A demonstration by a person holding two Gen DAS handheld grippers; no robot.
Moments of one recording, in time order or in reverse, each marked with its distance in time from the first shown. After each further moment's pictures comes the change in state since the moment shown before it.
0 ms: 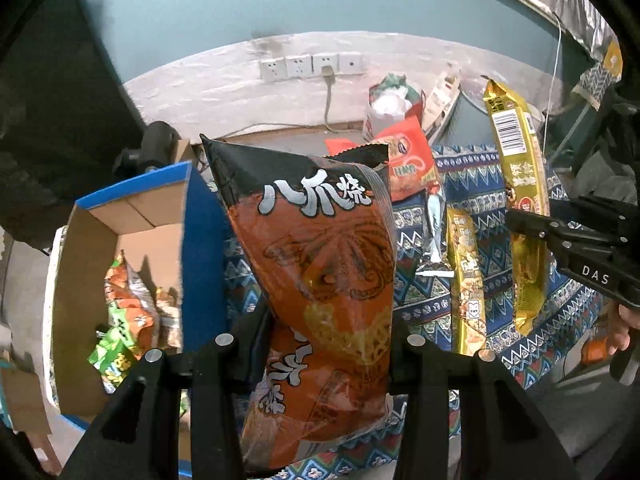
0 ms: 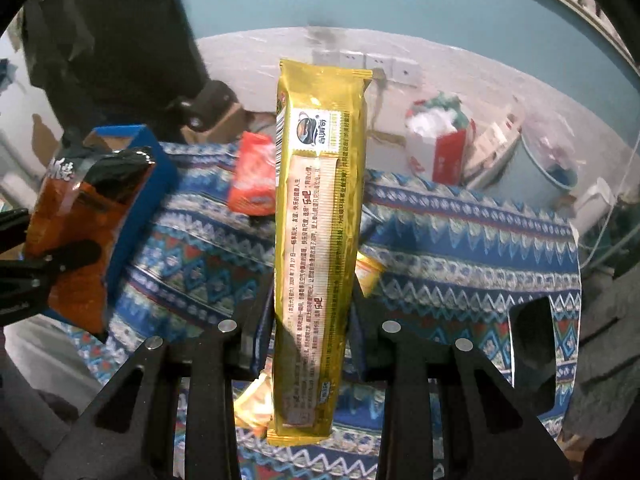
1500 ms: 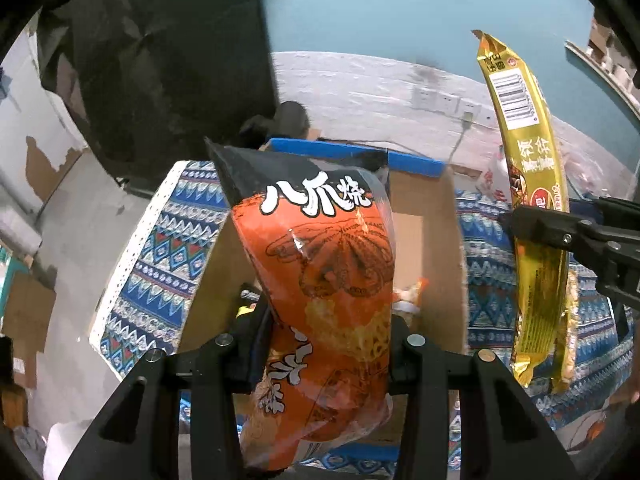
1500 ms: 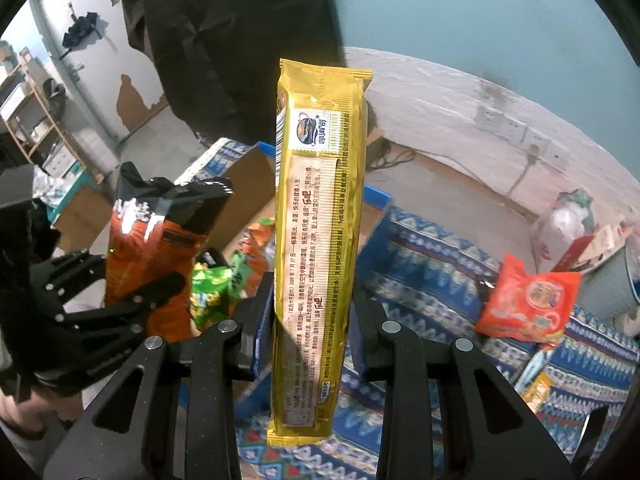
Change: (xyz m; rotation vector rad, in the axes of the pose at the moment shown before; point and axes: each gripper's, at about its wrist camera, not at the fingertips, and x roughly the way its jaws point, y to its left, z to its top) left arm -0.036 0.202 -0.062 -0.315 -0.071 0.205; right arm 0.035 0.243 0.096 -0.219 -0.002 0.266
